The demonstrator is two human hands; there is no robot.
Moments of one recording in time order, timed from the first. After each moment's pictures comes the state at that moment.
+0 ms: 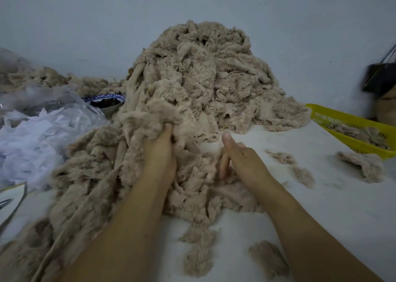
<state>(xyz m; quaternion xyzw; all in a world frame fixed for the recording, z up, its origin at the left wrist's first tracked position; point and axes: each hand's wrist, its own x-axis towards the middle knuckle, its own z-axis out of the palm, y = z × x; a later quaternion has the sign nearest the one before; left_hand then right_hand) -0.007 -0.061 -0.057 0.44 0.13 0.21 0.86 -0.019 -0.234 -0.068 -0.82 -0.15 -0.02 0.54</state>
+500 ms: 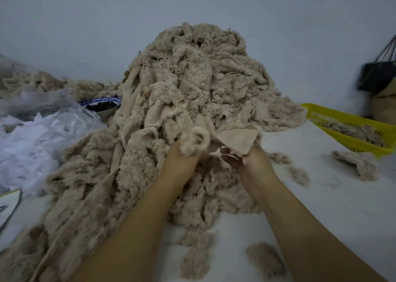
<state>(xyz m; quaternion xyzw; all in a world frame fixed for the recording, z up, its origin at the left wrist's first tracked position) -0.013 -0.083 -0.071 0.75 -0.02 0.14 0.65 -0.005 -0.237 -0.066 -0.57 -0.01 -0.01 0.82</state>
